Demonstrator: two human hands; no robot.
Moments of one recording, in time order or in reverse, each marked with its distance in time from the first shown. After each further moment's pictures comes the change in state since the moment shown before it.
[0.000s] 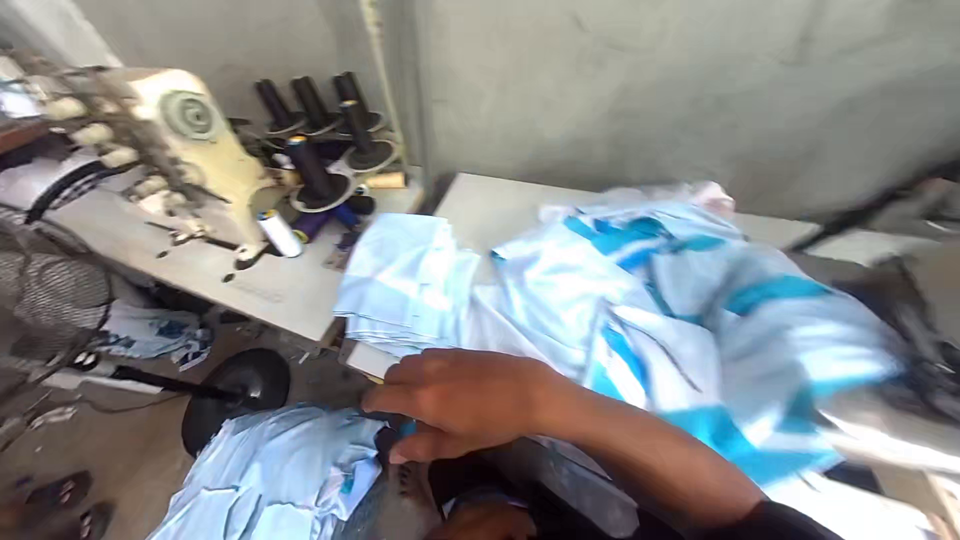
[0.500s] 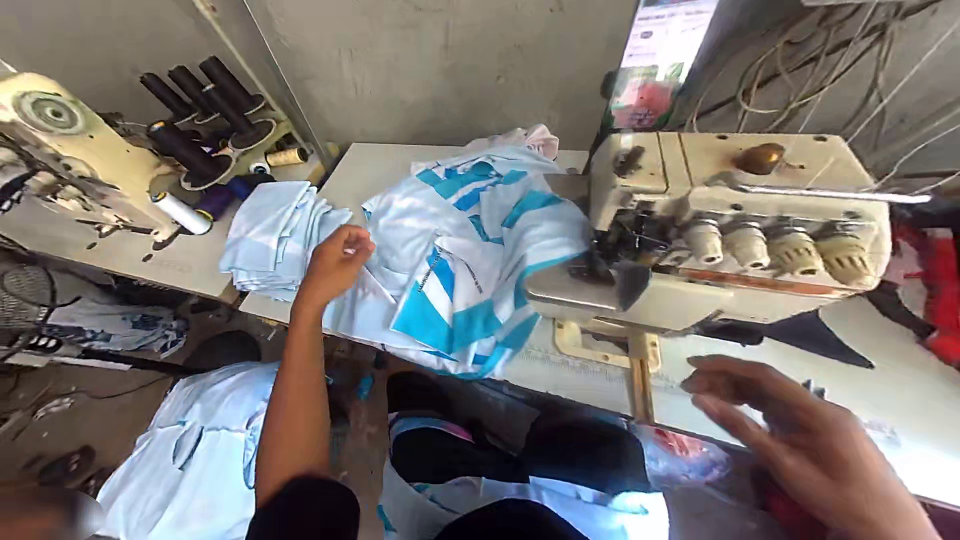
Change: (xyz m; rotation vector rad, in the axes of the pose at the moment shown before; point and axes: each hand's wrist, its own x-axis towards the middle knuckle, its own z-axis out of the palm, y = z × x) left_hand 0.193 0.053 -0.078 0.374 0.488 -0.258; right_hand -0.521 -0.107 0.106 0.106 1.014 0.758
